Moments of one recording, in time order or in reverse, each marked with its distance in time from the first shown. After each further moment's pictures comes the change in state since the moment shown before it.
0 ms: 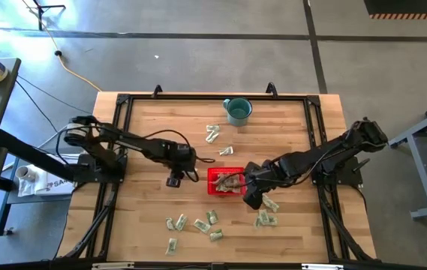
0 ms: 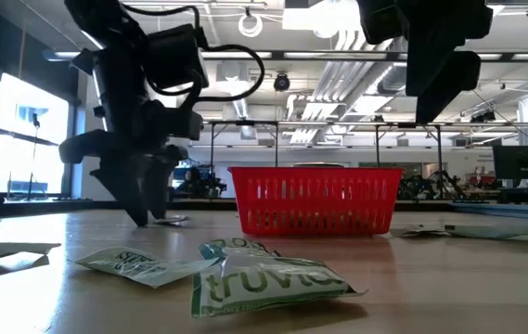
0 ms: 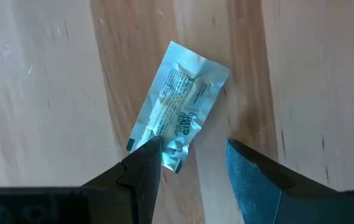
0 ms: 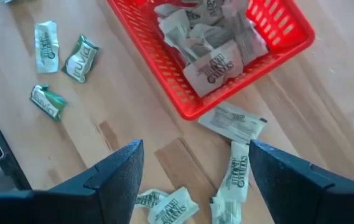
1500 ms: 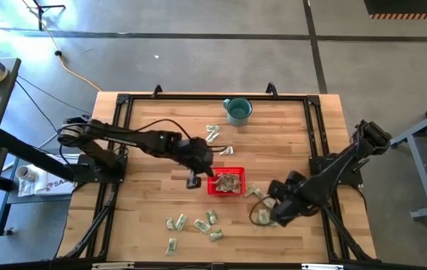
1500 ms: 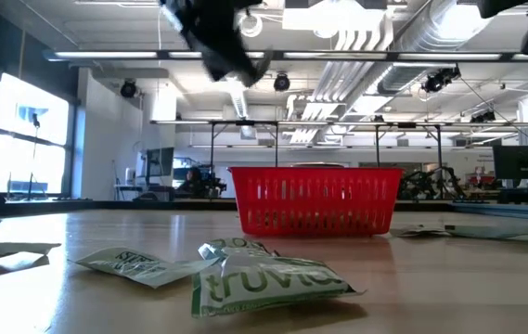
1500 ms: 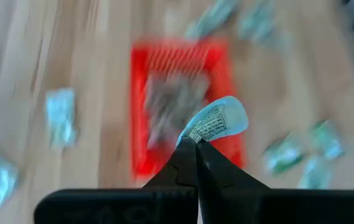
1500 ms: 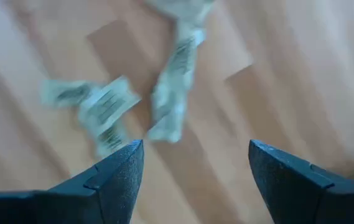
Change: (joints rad) left arm -0.062 -0.071 0.391 -0.016 0.136 -0.240; right arm 0.335 -0.009 -0.001 -0.372 0.142 0.257
